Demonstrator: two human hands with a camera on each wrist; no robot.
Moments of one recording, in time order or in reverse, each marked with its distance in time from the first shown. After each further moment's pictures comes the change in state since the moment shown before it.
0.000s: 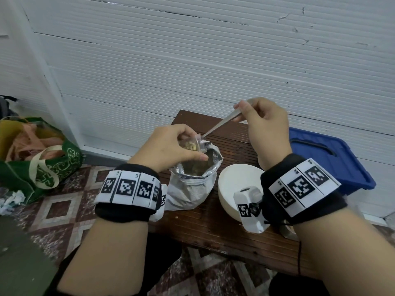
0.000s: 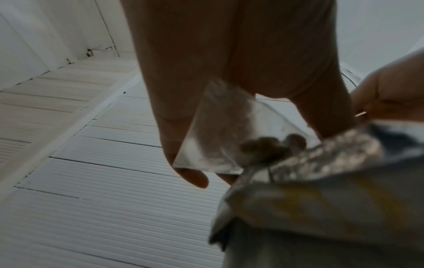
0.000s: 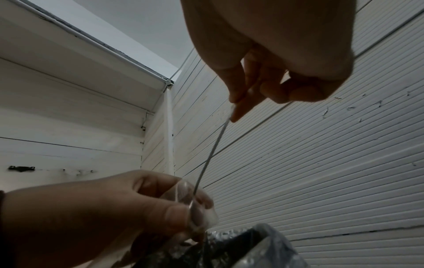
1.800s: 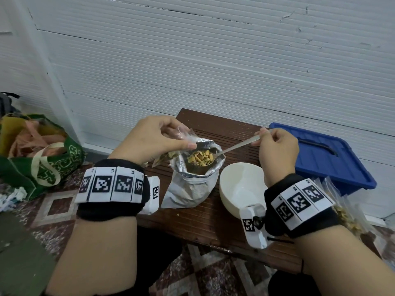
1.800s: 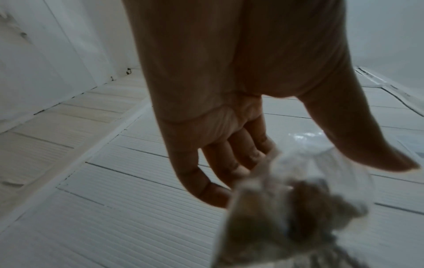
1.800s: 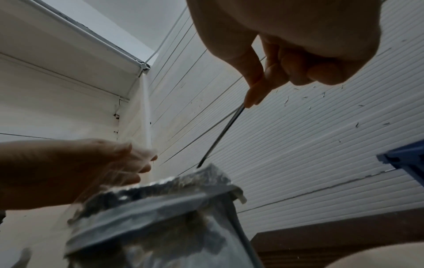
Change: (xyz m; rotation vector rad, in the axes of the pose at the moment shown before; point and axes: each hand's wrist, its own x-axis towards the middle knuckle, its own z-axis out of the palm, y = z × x) left_hand -0.012 -0.004 -0.028 -0.171 0.012 -0.046; right_hand -0.018 0.045 -0.013 -0.111 0.217 0.274
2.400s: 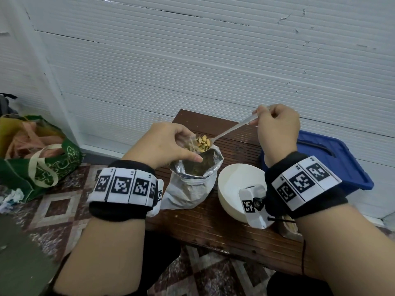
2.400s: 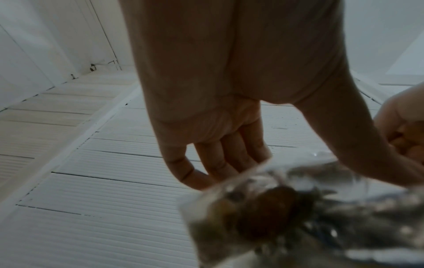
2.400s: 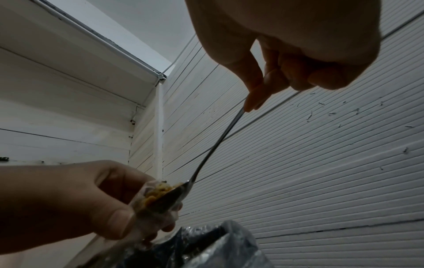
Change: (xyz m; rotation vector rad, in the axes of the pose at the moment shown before) left_hand 0.011 0.003 0.019 0.219 -0.052 0.026; right_hand 0.021 -0.035 0.005 -0.004 -0.033 -0.103
